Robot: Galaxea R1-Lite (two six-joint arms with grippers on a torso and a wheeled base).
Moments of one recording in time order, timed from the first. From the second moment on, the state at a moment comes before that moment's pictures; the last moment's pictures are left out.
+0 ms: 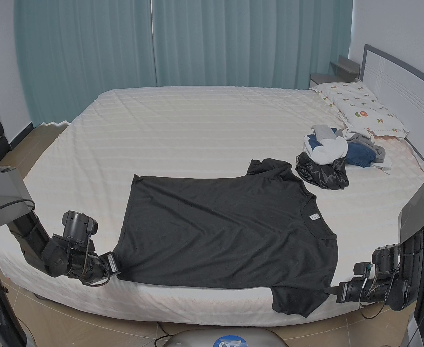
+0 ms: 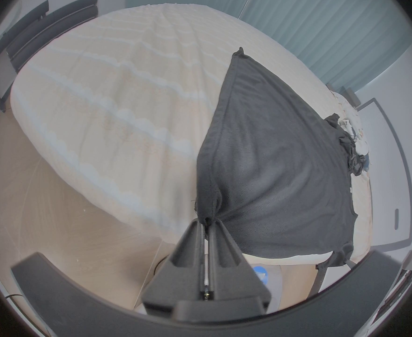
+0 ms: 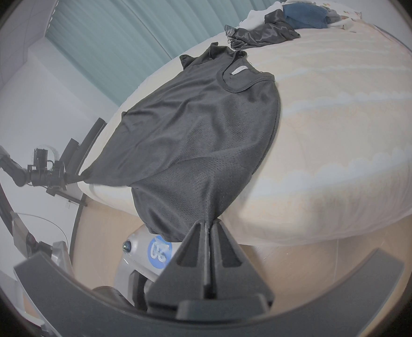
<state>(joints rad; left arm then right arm) -0.13 2.06 -0.55 -0.49 -0.08 -0.57 0.04 2.39 -0.02 -1.53 0.41 0.20</state>
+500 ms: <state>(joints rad) -0.12 2.04 -0.56 -0.36 0.02 -0.52 0.01 2.34 -0.02 -1.34 0.42 0.04</state>
